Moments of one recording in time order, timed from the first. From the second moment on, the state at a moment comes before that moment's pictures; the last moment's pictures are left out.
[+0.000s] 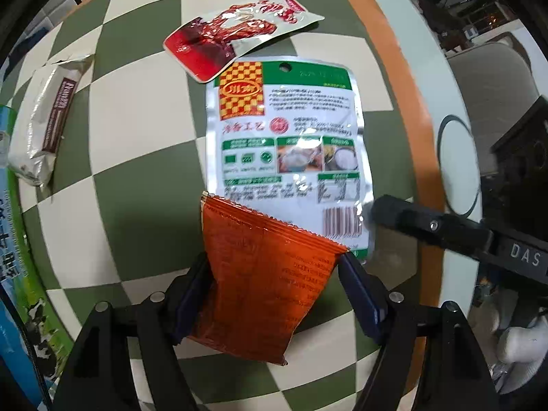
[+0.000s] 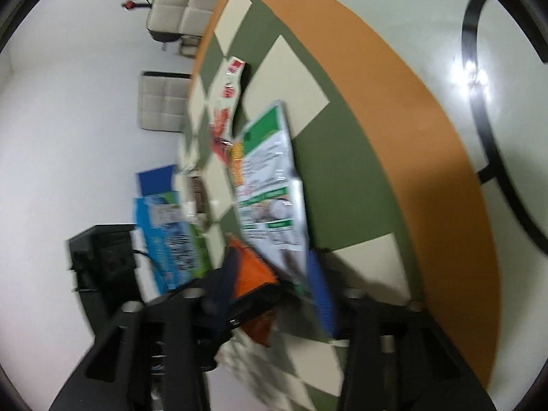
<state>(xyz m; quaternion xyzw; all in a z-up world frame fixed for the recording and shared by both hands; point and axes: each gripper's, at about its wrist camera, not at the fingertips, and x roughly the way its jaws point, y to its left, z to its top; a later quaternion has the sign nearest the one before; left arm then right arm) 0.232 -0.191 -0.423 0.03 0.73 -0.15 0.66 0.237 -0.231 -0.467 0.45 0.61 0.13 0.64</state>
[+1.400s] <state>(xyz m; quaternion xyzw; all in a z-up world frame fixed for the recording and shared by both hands) 0.225 -0.133 -0.411 0.01 0.73 -0.04 0.68 0.332 -0.099 -0.433 0.08 0.70 0.02 0.71</state>
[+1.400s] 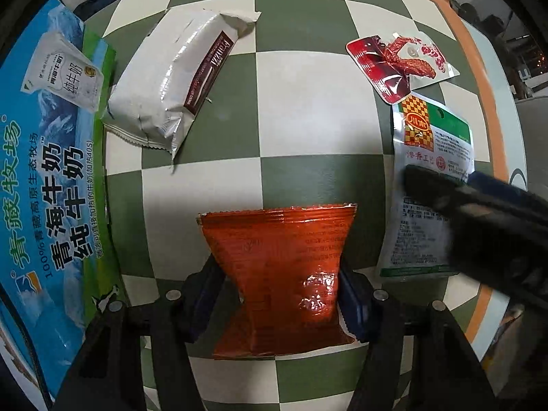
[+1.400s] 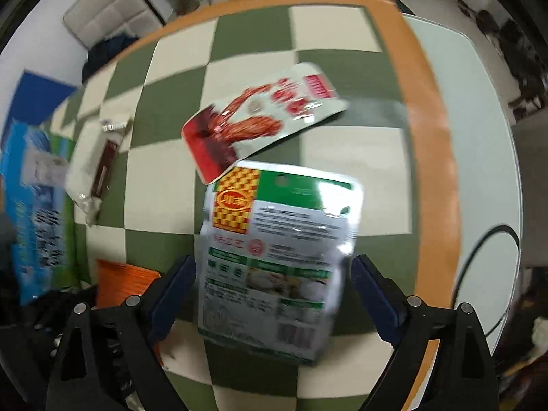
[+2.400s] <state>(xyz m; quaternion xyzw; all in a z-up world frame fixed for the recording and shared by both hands) 0.233 -0.125 -0.409 0.01 0.74 -0.09 0.67 0.237 -0.185 -0.416 0.16 0.74 0.01 0.65</state>
